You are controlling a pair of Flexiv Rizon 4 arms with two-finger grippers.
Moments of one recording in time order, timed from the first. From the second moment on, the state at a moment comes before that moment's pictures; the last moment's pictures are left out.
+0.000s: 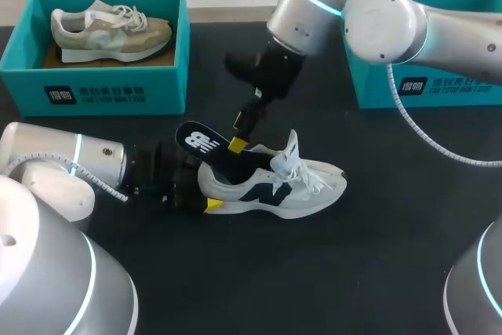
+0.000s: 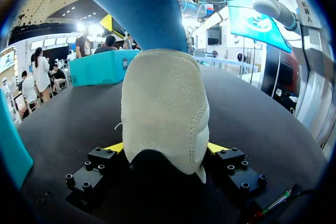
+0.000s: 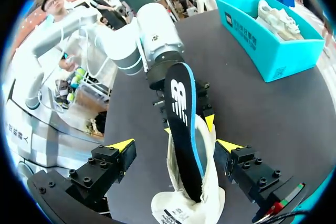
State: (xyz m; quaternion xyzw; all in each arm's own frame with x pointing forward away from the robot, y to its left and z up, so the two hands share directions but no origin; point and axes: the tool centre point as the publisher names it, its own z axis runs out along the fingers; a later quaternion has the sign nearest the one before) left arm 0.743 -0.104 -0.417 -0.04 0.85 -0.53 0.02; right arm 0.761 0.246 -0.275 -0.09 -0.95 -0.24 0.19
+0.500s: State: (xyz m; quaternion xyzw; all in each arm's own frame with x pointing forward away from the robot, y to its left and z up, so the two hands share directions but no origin) left arm 0.743 -0.104 -0.417 -0.04 0.85 -0.53 0.02; right arm 0.777 0.246 -0.280 -0.09 -0.90 -0.31 0.28
